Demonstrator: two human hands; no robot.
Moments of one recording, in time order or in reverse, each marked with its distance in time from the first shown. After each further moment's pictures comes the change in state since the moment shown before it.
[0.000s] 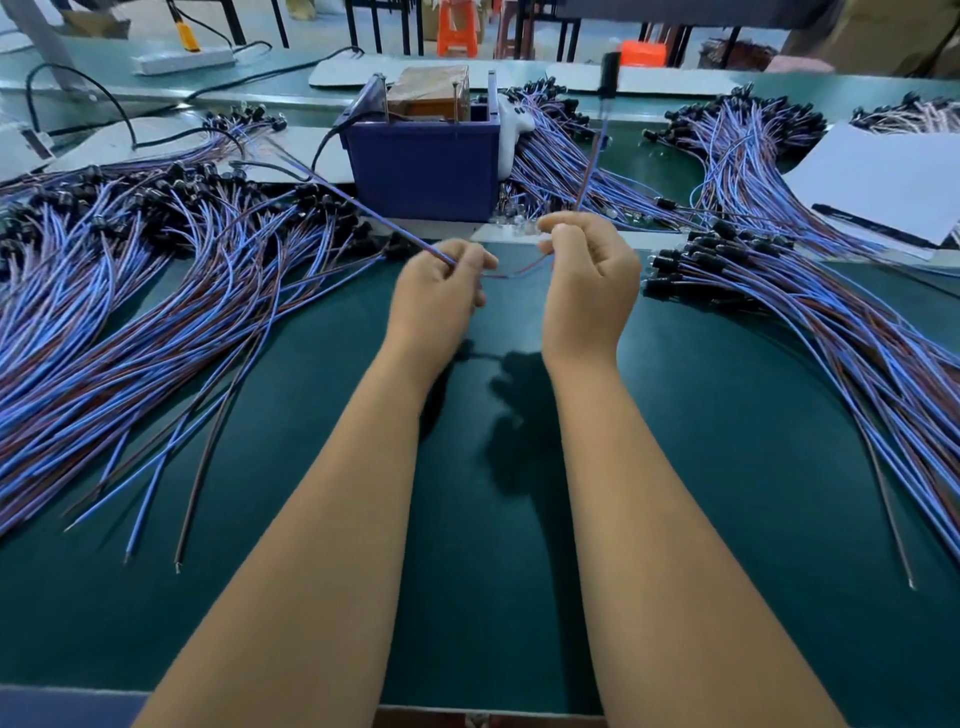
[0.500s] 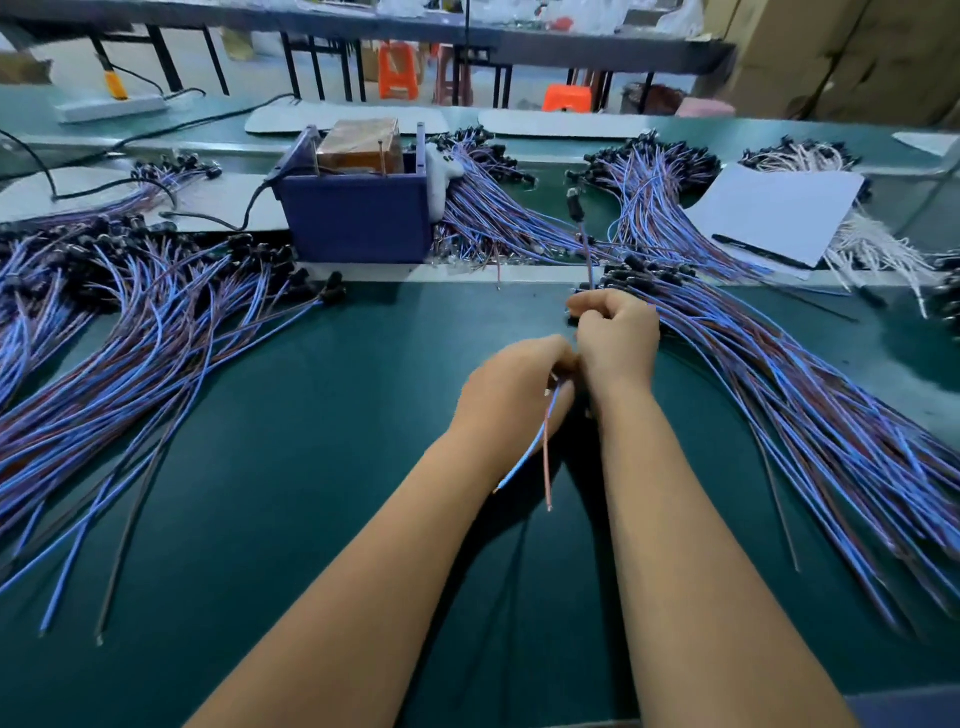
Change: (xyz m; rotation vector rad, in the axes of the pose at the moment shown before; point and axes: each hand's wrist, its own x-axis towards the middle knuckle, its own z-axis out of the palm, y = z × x) left_hand -0.055 0.020 0.081 0.395 -0.364 0.404; right_hand 0.049 0.019 -0.084 -0.477 0.030 0.165
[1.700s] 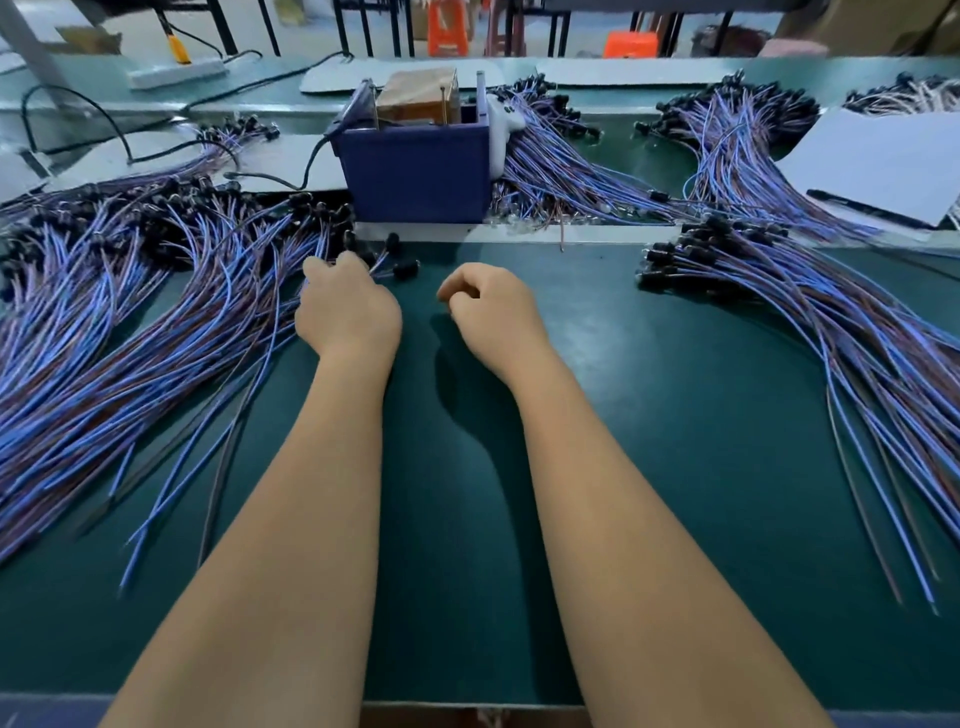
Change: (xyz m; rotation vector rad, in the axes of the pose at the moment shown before) left_hand 0.001 -0.101 -0.113 0.531 0.331 -0.827; right_hand -0.061 -0.031 0.105 -0.108 -0.605 -0.239
